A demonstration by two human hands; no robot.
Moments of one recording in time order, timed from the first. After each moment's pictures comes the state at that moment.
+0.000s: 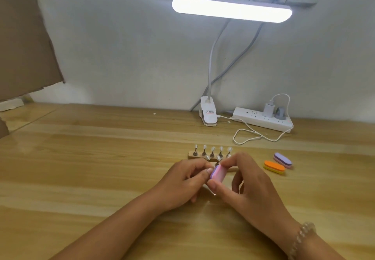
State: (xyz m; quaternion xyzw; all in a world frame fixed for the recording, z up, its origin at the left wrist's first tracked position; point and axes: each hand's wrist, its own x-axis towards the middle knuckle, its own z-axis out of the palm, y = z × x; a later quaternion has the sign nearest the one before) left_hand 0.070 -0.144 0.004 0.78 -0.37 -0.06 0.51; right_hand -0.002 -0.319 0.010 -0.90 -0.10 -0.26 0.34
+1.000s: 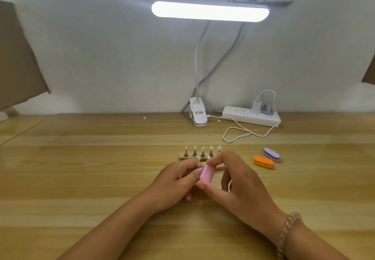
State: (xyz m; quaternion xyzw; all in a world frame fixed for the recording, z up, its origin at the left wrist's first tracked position) left_hand 0.076 -0.146 0.004 0.80 -0.34 -0.09 0.49; right_hand 0.000 -0.319 0.006 -0.90 -0.11 -0.27 0.33
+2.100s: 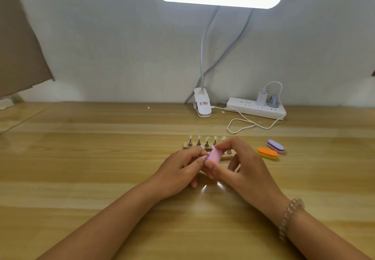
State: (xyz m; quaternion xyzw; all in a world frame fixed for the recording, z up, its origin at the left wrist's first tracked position) left_hand 0.073 -0.148 0.003 0.79 -0.36 -0.07 0.49; right_hand 0.005 -0.321 0.010 -0.88 -0.07 -0.26 0.39
